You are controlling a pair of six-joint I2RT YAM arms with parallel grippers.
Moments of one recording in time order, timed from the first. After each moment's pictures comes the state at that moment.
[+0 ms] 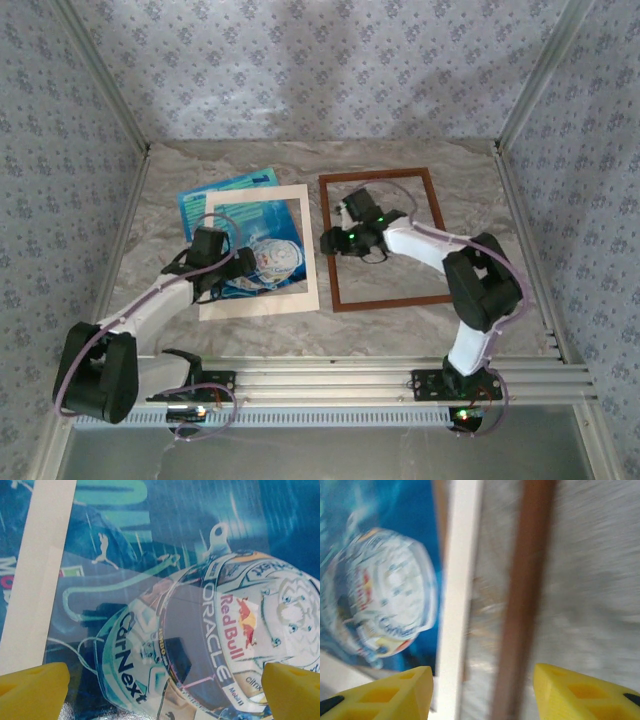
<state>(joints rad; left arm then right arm) -0.30 1.18 0.56 -0.32 -0.05 -0.56 0.61 1.78 1.15 -0.37 -0.30 0.53</state>
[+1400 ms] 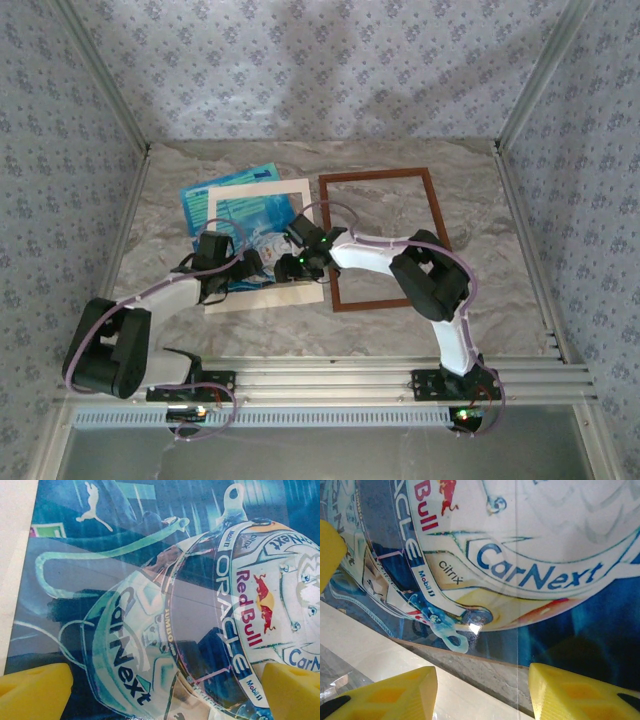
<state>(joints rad) -0.30 1.31 0.50 -0.10 0.02 -0.61 0.88 2.04 1.37 -0.40 -0.27 0.66</state>
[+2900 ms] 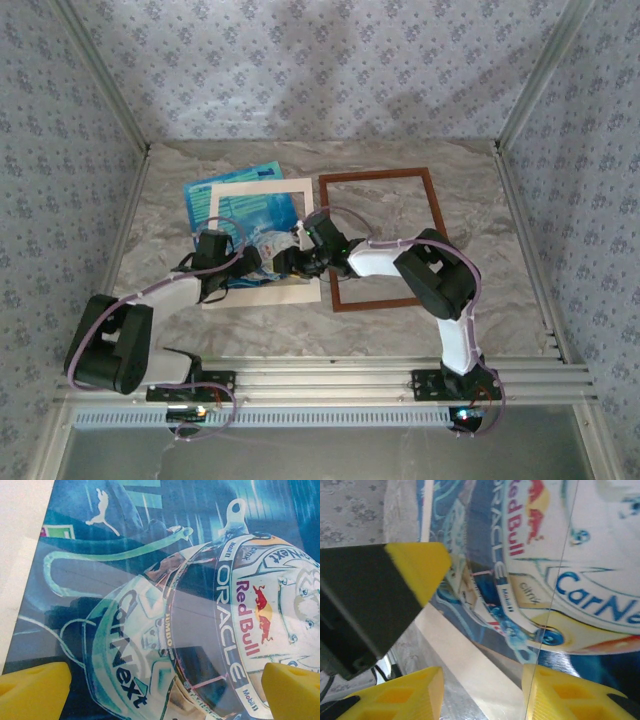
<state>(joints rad) -0.29 1.33 0.49 -0.05 0.00 -0.62 0.80 1.99 1.11 0.20 -0.56 0.85</state>
